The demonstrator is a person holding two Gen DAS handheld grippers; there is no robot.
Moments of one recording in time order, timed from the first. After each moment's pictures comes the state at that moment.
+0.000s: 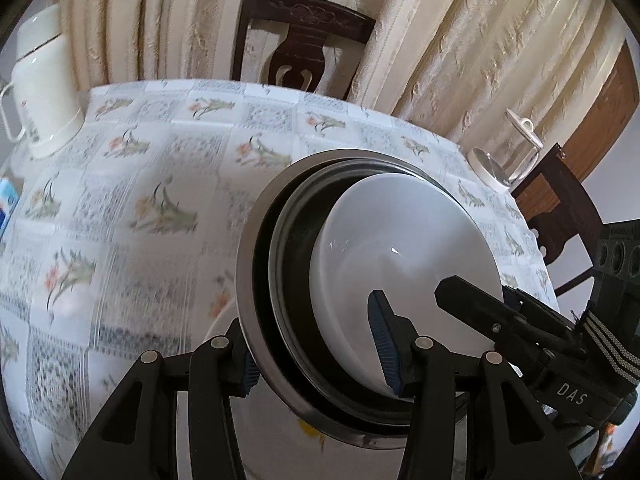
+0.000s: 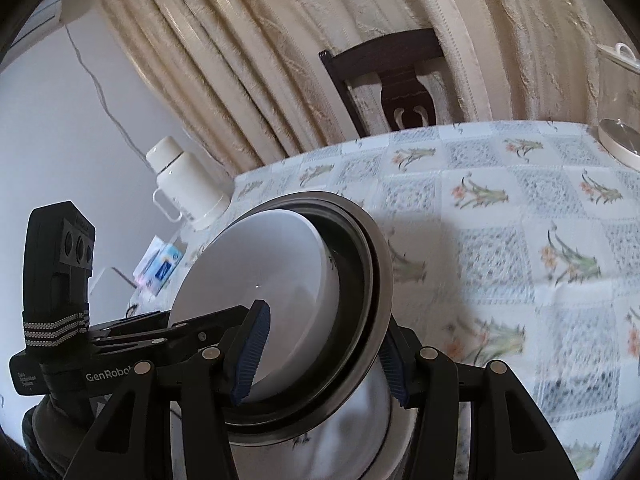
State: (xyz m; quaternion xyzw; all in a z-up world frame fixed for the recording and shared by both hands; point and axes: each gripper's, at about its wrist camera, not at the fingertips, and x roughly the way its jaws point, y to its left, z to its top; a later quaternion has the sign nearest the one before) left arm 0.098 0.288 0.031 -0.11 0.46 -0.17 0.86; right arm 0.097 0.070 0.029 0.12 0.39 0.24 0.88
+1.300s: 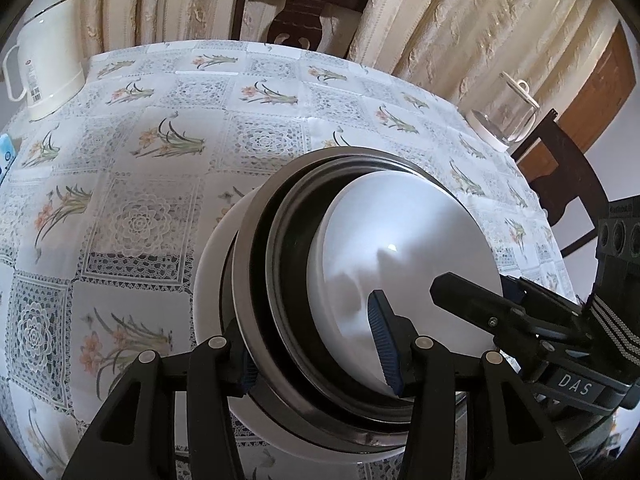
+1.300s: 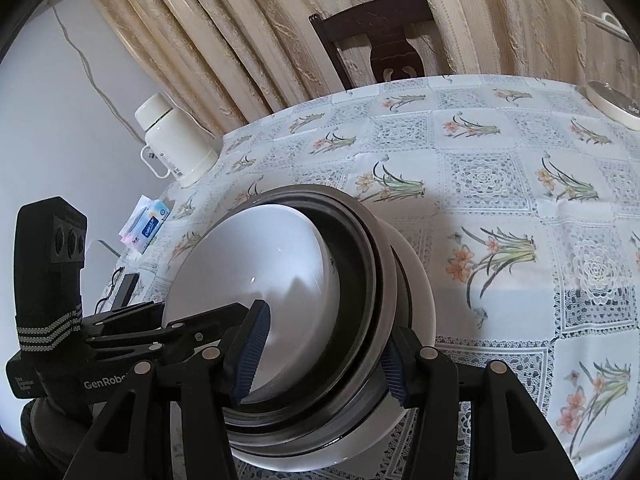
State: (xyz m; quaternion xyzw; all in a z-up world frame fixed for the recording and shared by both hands) left arm 0.058 0.293 -0.015 -0.09 0.48 -0.18 0.85; right arm 0.060 0.088 -0.004 0.11 0.43 0.22 0.87
